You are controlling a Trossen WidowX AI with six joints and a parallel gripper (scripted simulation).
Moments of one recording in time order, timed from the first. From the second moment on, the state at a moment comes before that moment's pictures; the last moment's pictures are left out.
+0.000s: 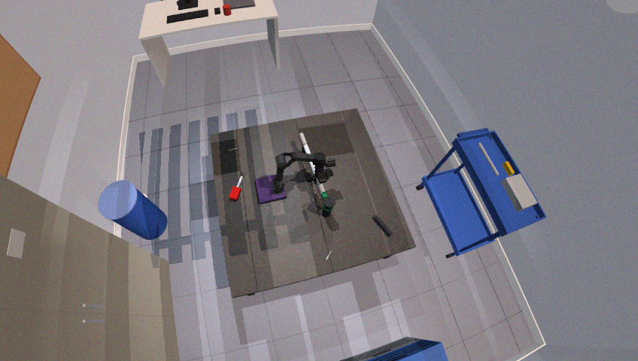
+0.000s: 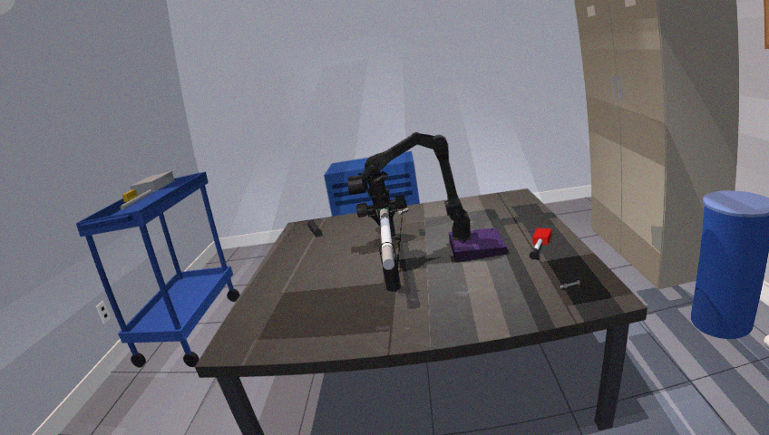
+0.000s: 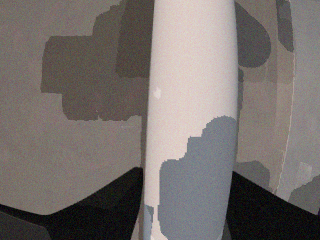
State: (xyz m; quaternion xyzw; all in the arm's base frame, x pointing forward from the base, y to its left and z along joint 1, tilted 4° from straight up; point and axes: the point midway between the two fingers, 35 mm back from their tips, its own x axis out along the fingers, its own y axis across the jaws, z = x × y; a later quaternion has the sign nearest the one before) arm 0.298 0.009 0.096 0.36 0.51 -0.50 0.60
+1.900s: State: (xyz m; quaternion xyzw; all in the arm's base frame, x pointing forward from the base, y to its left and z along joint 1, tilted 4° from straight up) arm 0.289 0.054 0.181 0.35 0.51 -0.50 0.61
